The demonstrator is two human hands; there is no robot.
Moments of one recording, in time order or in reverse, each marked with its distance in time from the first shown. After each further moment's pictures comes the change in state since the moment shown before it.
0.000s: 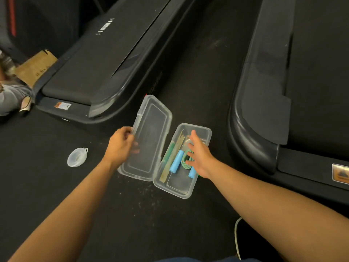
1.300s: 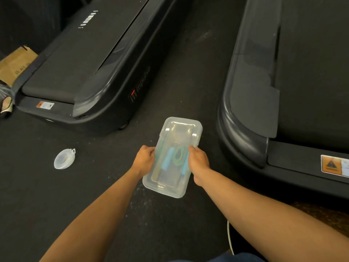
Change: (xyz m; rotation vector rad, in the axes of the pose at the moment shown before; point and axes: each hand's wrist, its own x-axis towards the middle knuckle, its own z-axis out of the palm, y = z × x) left_hand -0.001 -0.038 0.116 0.369 -0.320 0.021; right_hand 0.019 0.043 -0.023 -0.254 0.350 -0.089
